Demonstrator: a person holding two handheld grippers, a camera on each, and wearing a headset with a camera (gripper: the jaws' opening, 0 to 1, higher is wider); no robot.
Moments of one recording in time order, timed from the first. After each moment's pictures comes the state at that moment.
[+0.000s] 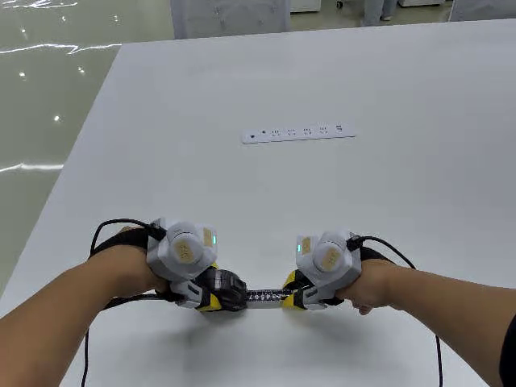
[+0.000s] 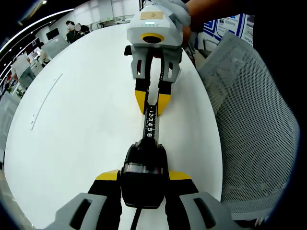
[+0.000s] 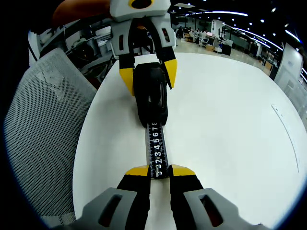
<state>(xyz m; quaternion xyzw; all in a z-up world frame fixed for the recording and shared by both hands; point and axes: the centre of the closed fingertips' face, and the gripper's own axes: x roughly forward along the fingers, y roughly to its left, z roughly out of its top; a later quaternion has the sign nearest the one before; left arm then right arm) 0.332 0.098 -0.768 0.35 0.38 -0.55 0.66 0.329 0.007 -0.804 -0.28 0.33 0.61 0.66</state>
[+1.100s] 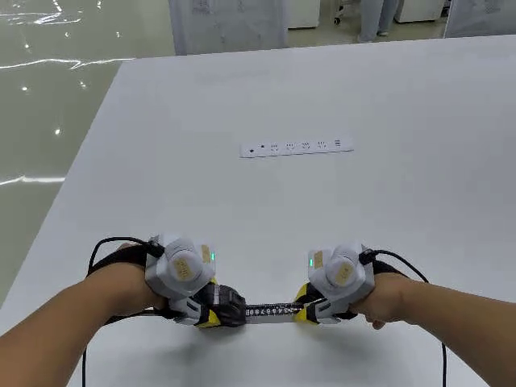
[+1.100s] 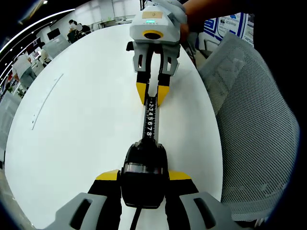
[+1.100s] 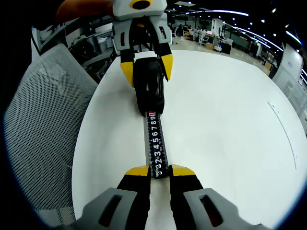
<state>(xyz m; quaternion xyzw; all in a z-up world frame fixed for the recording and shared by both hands) 0.332 0.098 -0.768 0.35 0.38 -0.54 0.66 0.333 -0.015 -0.803 -0.30 0.33 0.61 0.66</state>
